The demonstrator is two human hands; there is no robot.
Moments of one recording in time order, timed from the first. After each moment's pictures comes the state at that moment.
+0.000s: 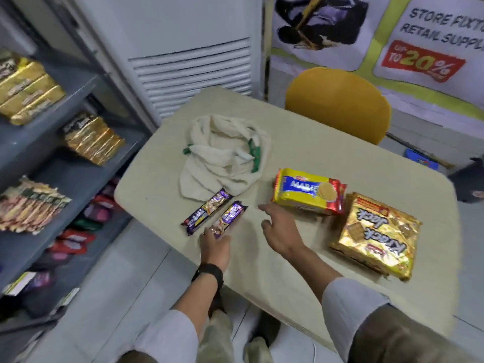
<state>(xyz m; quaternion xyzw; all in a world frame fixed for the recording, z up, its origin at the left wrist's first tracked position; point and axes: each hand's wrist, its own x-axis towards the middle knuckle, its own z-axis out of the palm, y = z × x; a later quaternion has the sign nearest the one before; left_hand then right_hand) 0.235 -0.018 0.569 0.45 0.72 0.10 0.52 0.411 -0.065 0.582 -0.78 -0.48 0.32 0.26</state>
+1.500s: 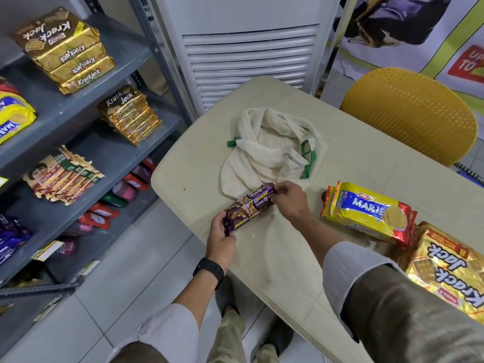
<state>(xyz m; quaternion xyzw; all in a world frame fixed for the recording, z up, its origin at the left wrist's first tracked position) 0.154 0.050 0.527 0.39 0.65 0.27 0.60 0.366 0.092 0.532 -0.79 -0.31 0.42 0.32</state>
